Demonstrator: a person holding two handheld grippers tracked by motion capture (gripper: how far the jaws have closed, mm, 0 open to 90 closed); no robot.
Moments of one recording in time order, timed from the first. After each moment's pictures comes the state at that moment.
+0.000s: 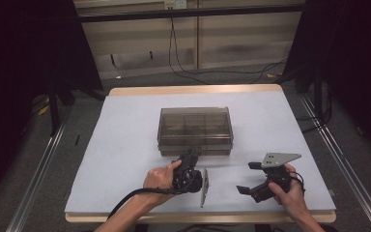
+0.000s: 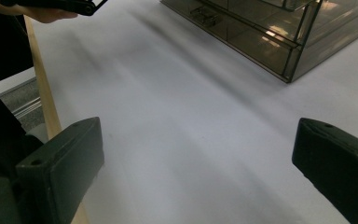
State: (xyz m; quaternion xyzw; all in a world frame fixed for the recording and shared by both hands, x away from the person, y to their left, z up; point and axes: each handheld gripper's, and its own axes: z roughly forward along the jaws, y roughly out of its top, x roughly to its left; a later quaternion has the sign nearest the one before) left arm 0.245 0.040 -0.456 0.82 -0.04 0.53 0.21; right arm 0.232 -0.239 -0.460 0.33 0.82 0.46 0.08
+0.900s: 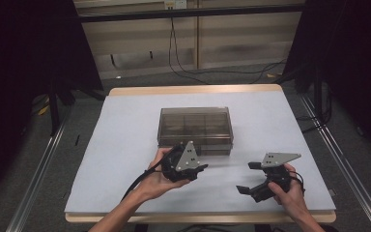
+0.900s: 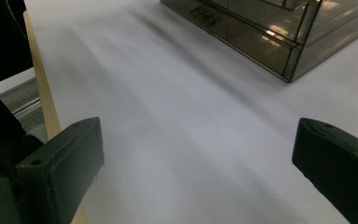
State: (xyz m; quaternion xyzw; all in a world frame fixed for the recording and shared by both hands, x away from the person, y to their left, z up) left arm 0.280 0.065 -0.403 0.88 0.06 0.18 0.43; right arm 0.233 -0.239 -0.460 0.34 0.82 0.46 0.08
